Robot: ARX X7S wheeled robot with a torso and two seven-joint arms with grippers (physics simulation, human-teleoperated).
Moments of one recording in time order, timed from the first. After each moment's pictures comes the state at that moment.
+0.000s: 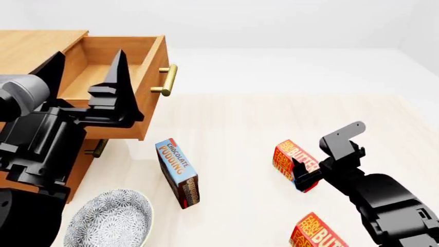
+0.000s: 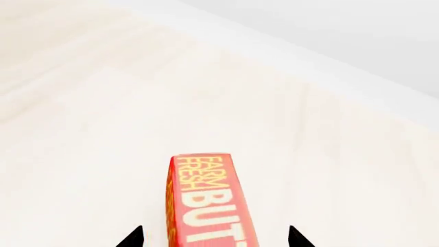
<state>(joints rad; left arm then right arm) -0.62 -0.12 -0.35 0.93 -0.59 -1.17 -0.04 0.69 0.56 -0.45 0.42 0.38 0.44 -0.28</state>
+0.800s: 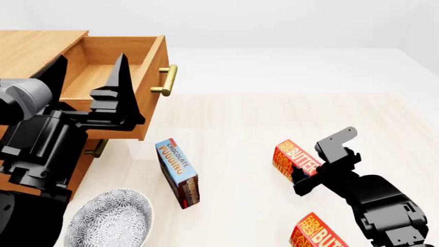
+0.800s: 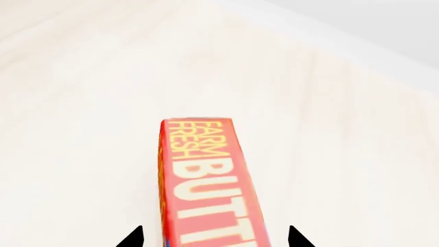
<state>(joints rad) -0.59 -0.14 -0.34 0.92 -0.64 -1.14 -0.08 0.76 0.51 -0.51 0.63 0.33 0.40 -0.32</state>
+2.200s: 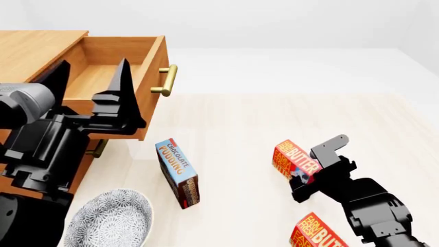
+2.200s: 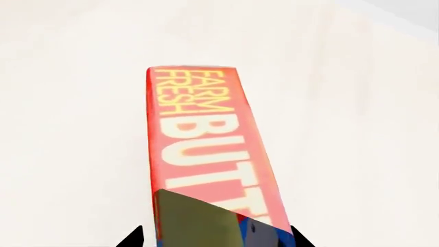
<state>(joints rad) -0.56 -0.18 -0.32 0.91 -0.72 -1.09 -0.15 0.83 0.42 -0.55 0.90 0.27 0.33 -0.36</state>
